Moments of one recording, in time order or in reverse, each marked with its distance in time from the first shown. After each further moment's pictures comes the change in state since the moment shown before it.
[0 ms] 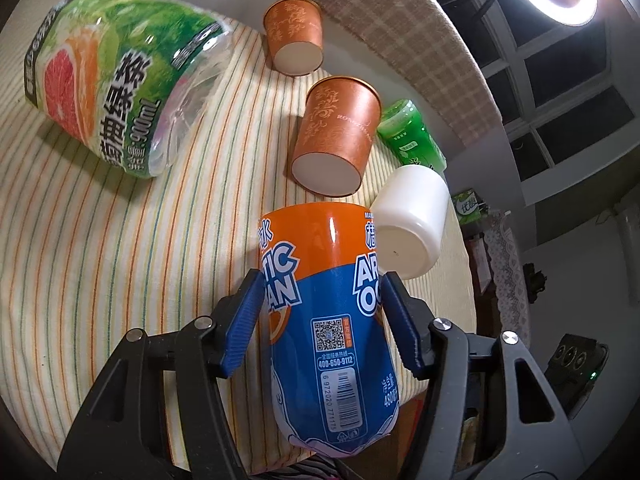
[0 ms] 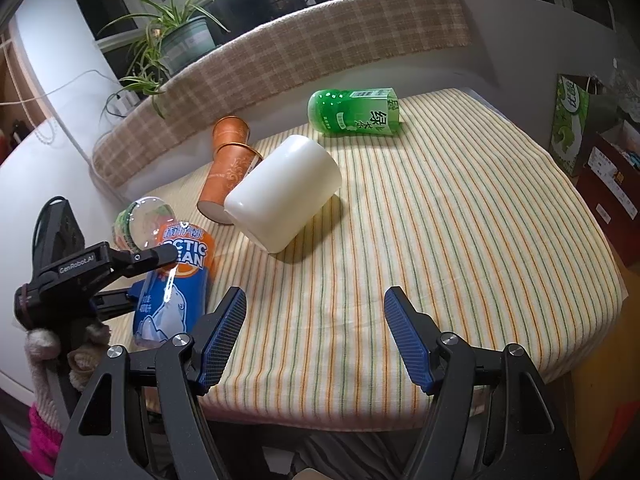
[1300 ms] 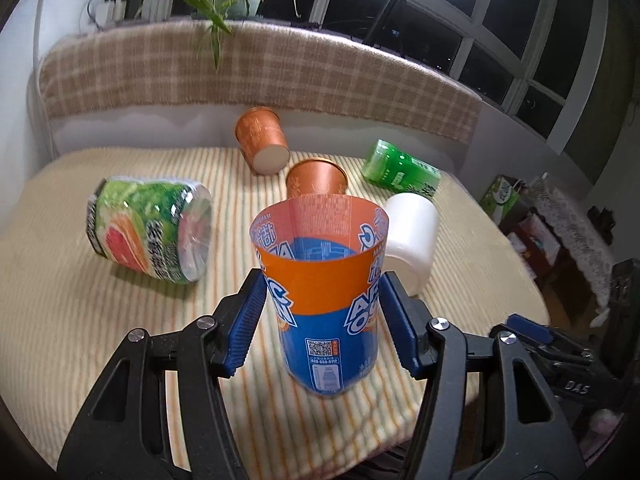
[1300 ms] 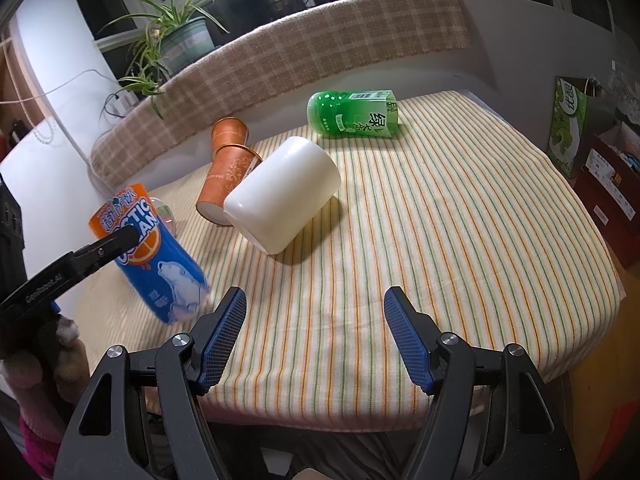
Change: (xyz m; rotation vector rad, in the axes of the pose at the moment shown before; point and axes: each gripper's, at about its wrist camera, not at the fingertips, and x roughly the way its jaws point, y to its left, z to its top) left arm -0.043 -0.066 -0.026 0.408 -0.279 0.276; right arm -0.002 0.001 0.000 -0.001 -0.008 -0.006
